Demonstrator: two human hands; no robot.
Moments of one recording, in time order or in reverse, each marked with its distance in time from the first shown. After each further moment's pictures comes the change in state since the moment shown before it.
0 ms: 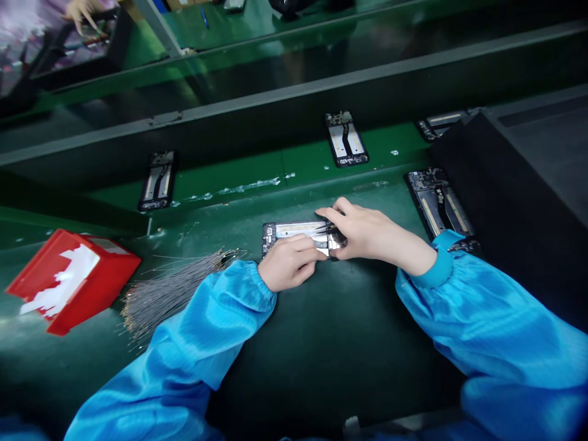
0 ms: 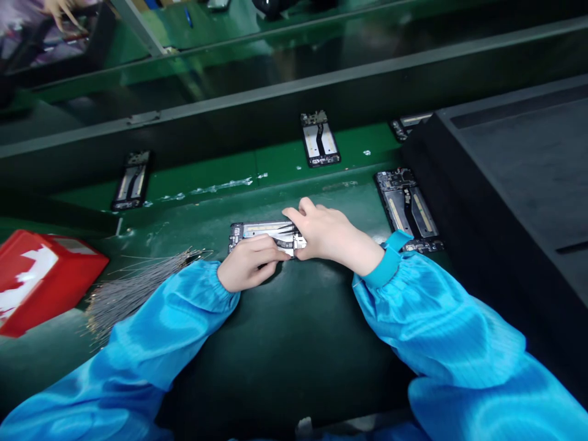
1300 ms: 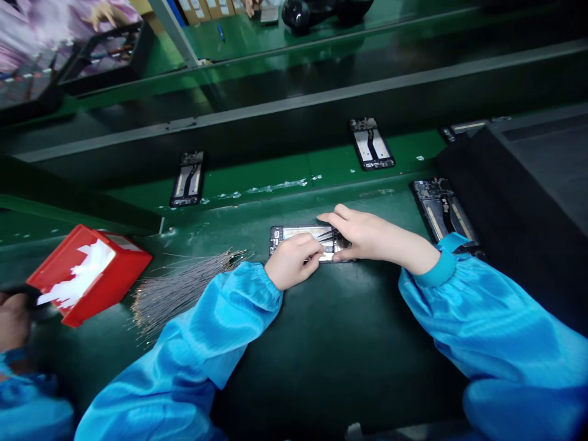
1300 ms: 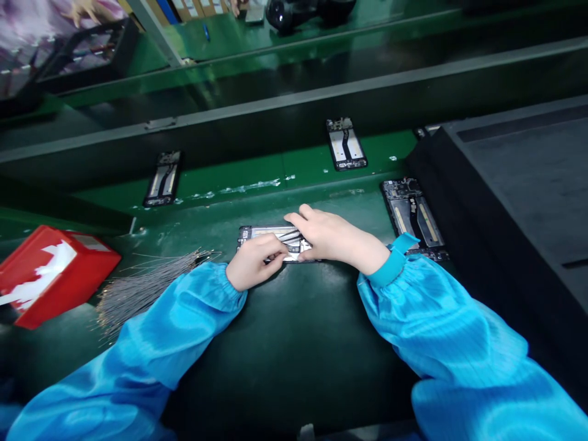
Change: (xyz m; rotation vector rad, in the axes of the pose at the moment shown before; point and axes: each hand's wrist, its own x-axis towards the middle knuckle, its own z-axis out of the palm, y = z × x) left_hand 0.004 0.001 0.003 -0.038 0.072 -0.190; right_hand 0.010 0.003 -0.006 0.102 -0.053 -0.175
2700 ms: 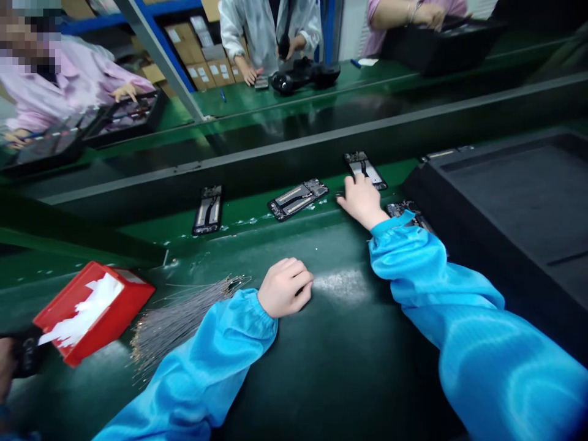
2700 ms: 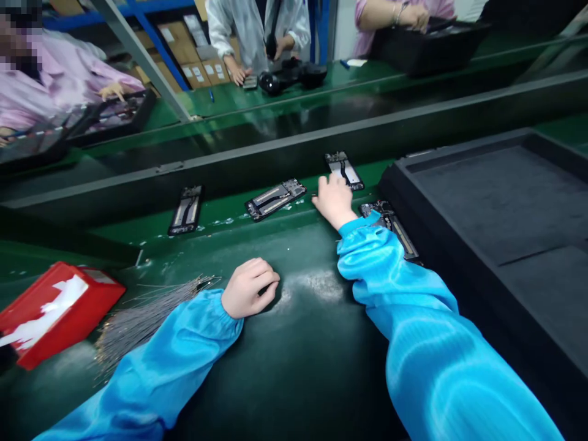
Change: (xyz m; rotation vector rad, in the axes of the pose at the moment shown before) left_hand -0.011 0.000 -0.002 0.322 0.073 0.177; right_hand 0.049 0.089 -0.006 -0.316 0.518 0.725
